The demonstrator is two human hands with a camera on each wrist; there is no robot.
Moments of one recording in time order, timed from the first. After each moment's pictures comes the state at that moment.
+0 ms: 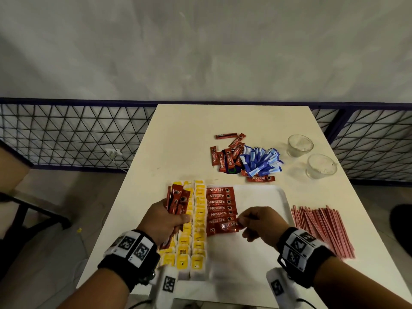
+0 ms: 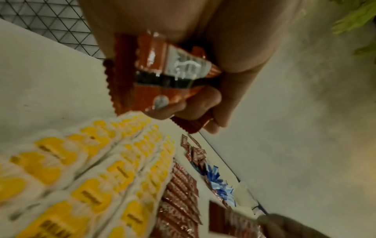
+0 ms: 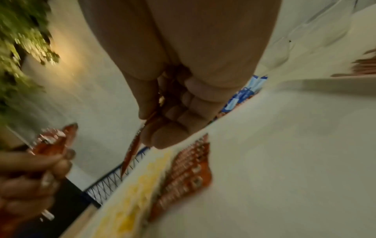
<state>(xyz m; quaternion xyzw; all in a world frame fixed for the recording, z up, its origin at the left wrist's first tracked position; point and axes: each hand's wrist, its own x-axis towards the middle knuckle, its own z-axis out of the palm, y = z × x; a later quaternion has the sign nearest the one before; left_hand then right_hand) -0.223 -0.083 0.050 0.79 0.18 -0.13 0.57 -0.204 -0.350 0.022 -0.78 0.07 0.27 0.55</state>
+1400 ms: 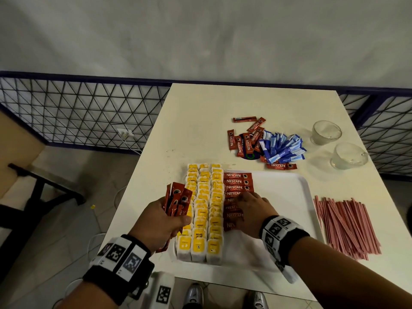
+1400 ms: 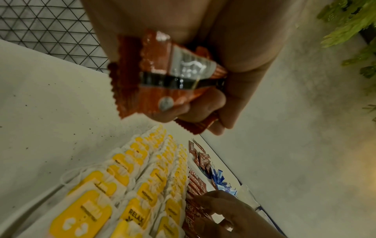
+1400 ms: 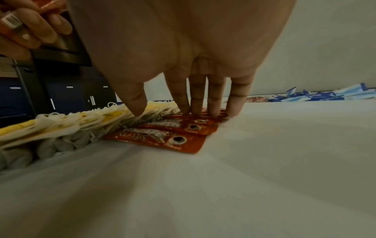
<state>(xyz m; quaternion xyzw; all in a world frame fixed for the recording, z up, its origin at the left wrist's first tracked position) -0.265 -0.046 0.048 0.80 0.19 -0.13 0.56 -0.192 -0.288 -0.019 -0.96 -0.19 0.21 0.06</state>
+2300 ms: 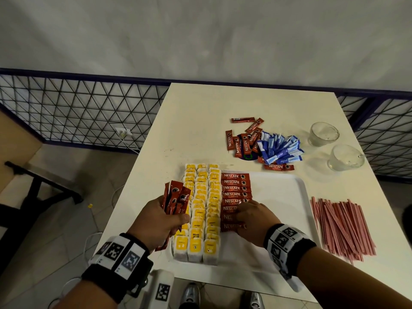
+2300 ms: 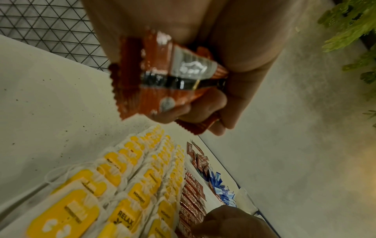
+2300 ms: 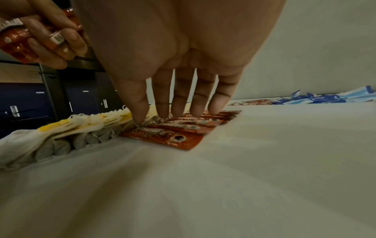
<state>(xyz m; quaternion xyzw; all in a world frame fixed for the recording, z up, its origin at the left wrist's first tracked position) -0.262 -0.049 0.046 0.78 0.19 -0.13 0.58 -0.204 -0.303 -0.023 -0.94 -0.28 0.19 0.07</state>
